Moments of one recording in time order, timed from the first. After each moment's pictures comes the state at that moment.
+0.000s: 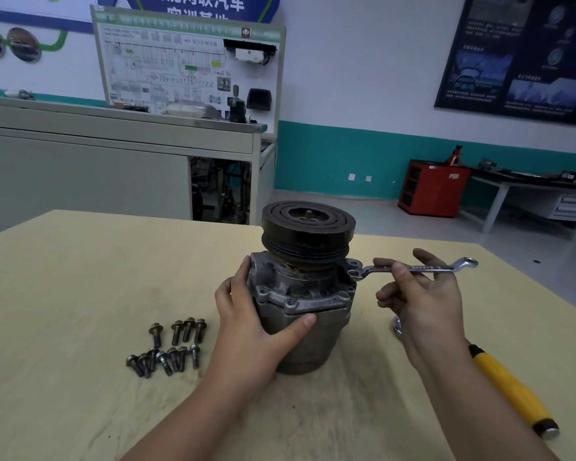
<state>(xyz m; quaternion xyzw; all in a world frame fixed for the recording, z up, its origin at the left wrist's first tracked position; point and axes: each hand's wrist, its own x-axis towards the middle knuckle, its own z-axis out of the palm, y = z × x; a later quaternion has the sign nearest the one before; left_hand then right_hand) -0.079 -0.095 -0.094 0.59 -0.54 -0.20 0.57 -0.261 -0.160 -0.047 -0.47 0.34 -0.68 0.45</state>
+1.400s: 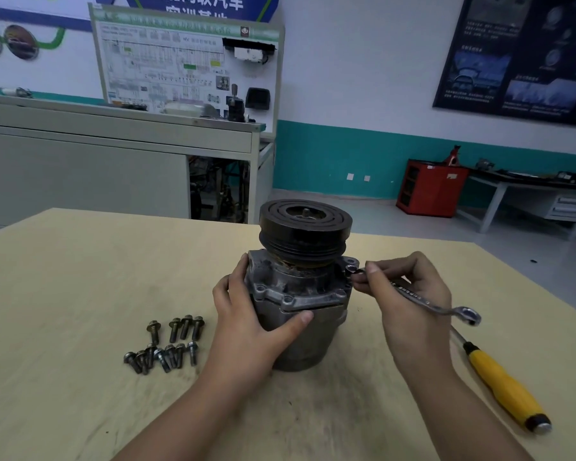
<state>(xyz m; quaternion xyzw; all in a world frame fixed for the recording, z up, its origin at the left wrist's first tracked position) -0.080 -0.095 -0.093 0.58 -0.54 -0.19 0.58 -0.248 -0.139 -0.047 -0.58 0.34 -0.68 0.29</state>
